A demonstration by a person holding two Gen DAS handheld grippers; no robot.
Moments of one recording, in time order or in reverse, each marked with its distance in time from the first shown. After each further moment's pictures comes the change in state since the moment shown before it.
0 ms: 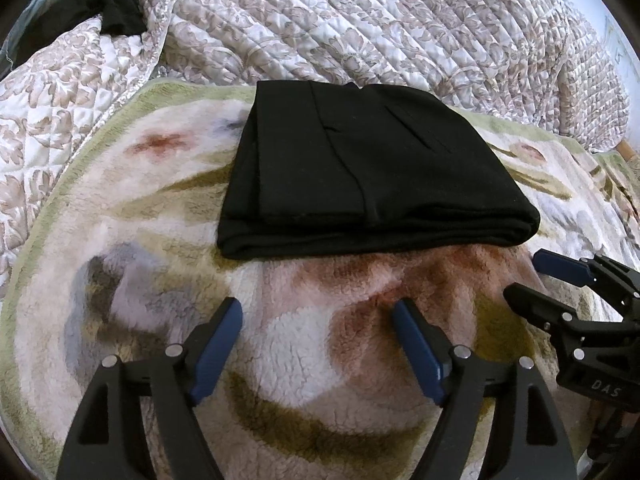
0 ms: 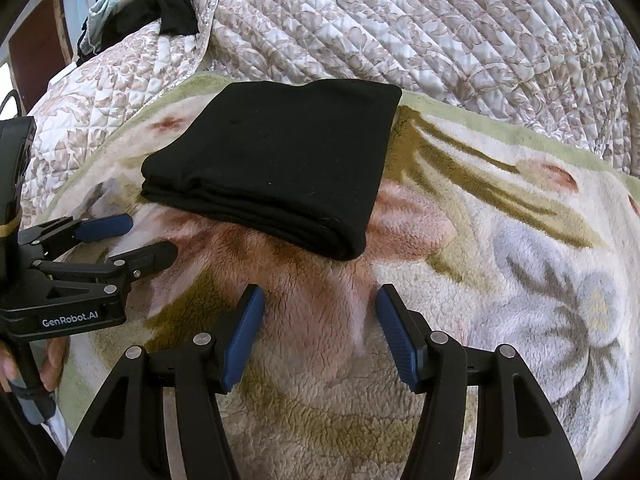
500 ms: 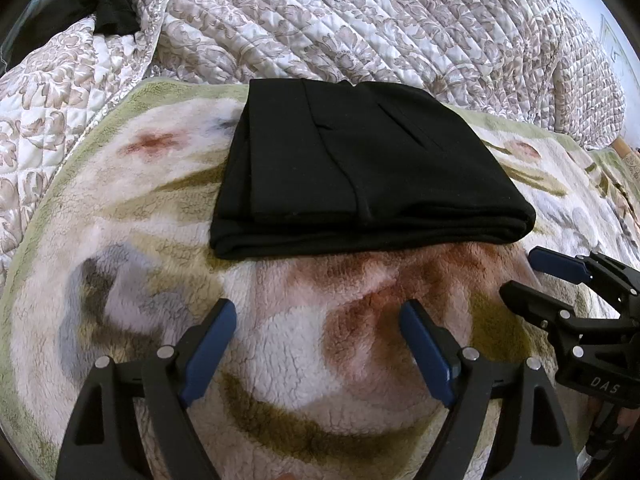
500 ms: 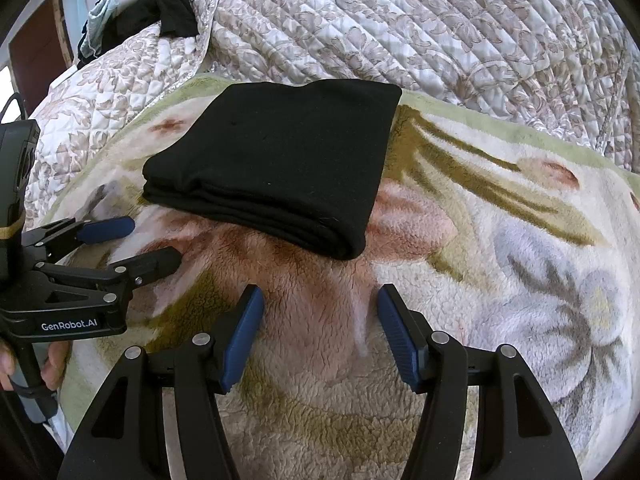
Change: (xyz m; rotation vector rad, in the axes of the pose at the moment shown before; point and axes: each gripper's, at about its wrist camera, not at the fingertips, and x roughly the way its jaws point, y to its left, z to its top) left arm 0.001 -0.001 0.001 0.008 0.007 -0.015; right arm -0.001 -0.001 0.000 0.009 -0.001 0.010
